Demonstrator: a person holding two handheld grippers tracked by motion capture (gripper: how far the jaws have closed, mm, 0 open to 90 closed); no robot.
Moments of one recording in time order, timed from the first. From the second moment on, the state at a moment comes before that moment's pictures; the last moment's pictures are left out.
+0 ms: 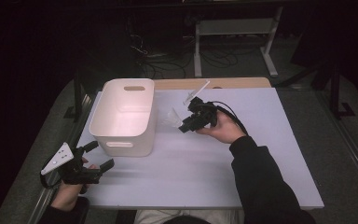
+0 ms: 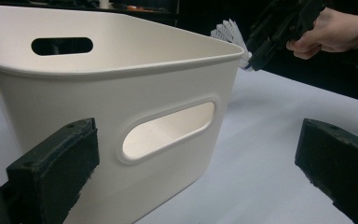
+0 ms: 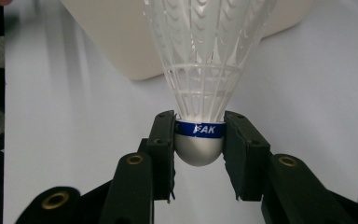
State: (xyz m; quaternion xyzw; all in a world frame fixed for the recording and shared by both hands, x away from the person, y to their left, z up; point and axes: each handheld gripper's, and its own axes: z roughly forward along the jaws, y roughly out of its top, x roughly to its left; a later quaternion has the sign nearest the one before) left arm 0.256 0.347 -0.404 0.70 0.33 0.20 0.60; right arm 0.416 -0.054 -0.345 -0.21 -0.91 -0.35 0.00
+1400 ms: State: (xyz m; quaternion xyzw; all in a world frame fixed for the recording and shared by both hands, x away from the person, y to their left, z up) left arm 0.256 0.347 -0.404 0.70 0.33 0.20 0.60; right arm 0.416 -0.034 -0.278 -0.18 -0.91 -0.36 -0.02
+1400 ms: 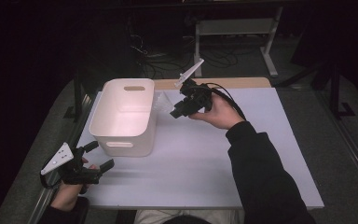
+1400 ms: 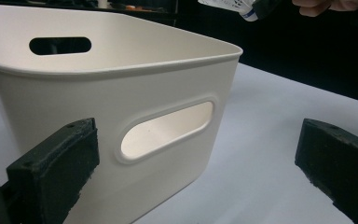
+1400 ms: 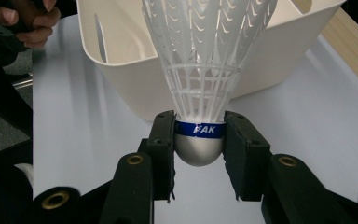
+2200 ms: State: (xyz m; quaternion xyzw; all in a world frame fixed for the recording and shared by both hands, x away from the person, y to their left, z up) left arm 0.256 0.347 -0.404 0.70 0.33 0.20 0.60; right arm 0.419 -0.009 -0.261 -0.16 -0.92 -0.36 -0.02
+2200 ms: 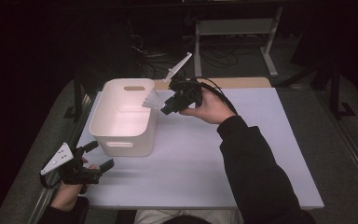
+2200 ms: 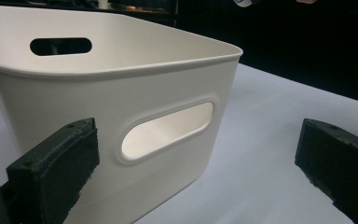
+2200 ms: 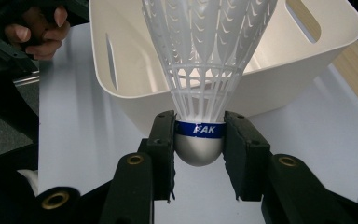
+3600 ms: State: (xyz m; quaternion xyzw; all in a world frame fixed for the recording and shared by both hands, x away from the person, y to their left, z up) left arm 0.255 0.347 -0.404 0.70 0.33 0.20 0.60; right arm 0.424 0.036 -0.250 -0.13 -0.93 -0.35 -0.03
